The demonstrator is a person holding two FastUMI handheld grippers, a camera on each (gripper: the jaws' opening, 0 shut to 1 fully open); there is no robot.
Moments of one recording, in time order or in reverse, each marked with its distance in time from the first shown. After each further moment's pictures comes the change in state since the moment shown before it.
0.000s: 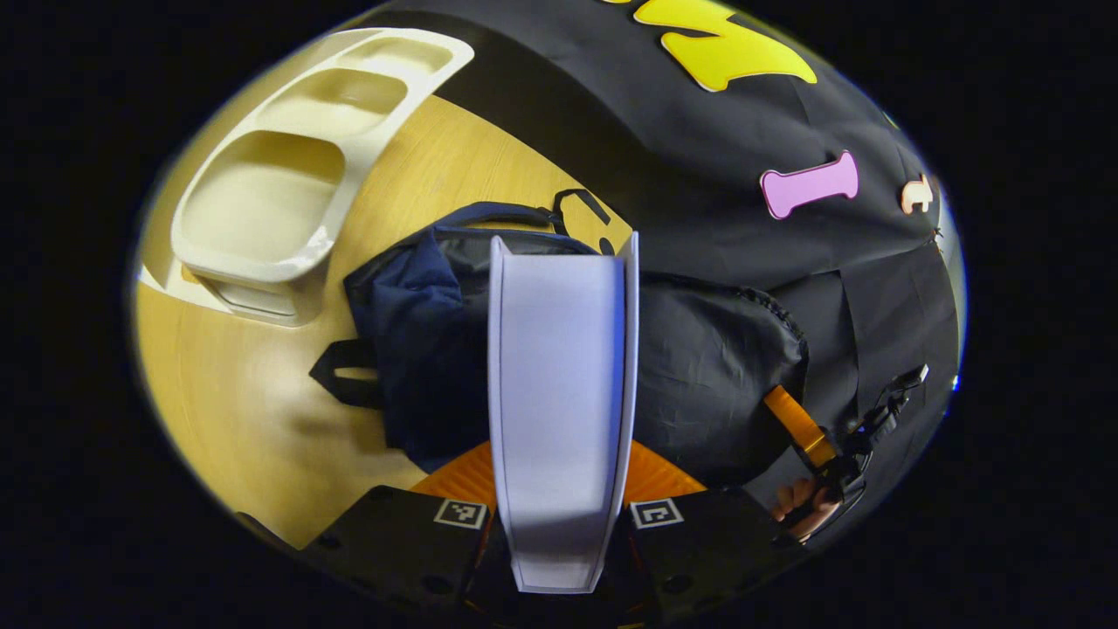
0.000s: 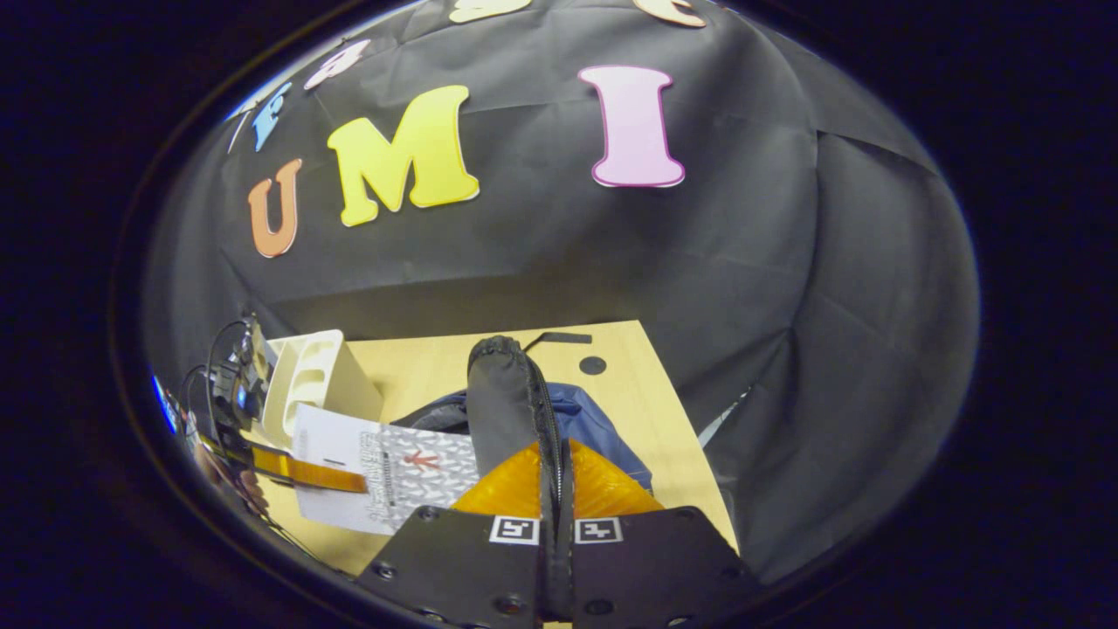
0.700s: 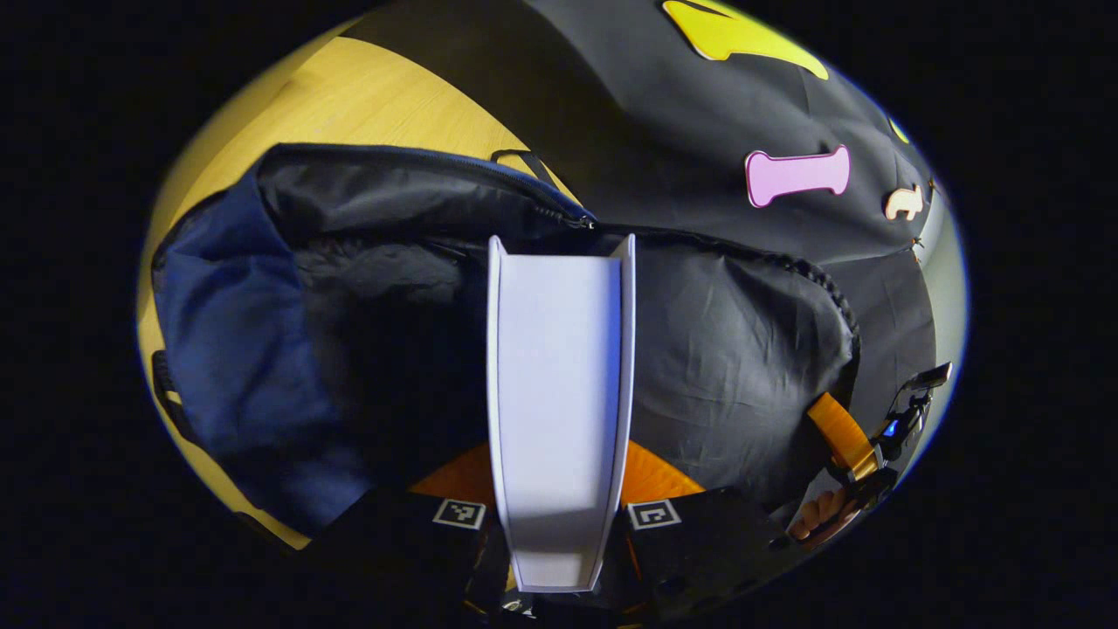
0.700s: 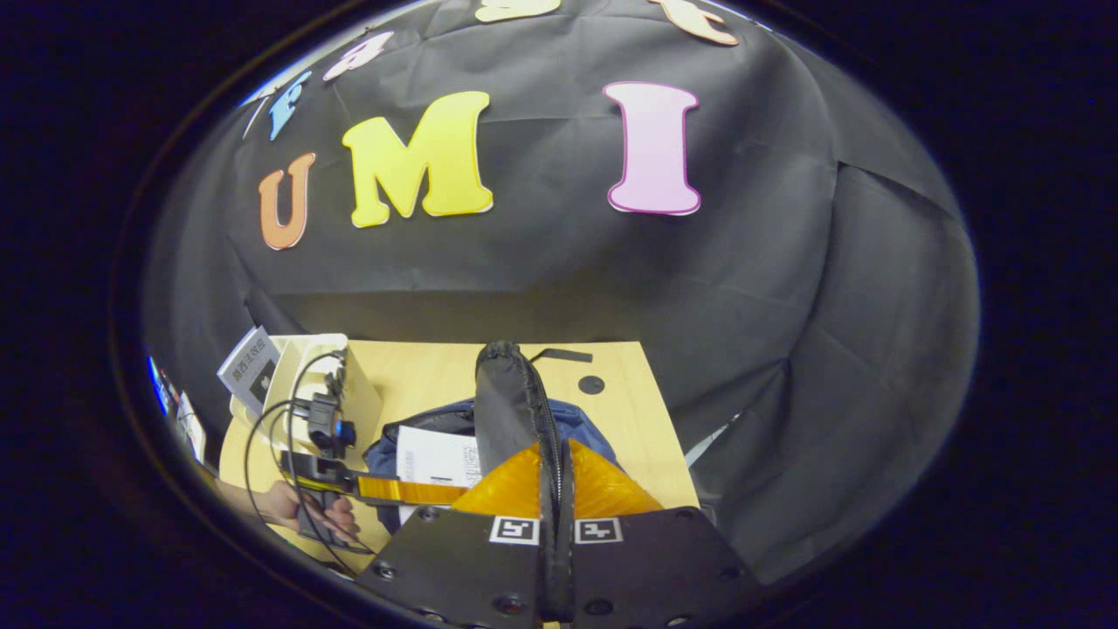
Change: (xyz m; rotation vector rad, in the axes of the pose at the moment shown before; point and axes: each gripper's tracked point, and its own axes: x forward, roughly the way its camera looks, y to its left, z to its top) left arm 0.115 -0.040 -0.006 -0.049 0.057 -0.231; right arm -0.012 0.003 0.031 -0.072 -0.026 -0.007
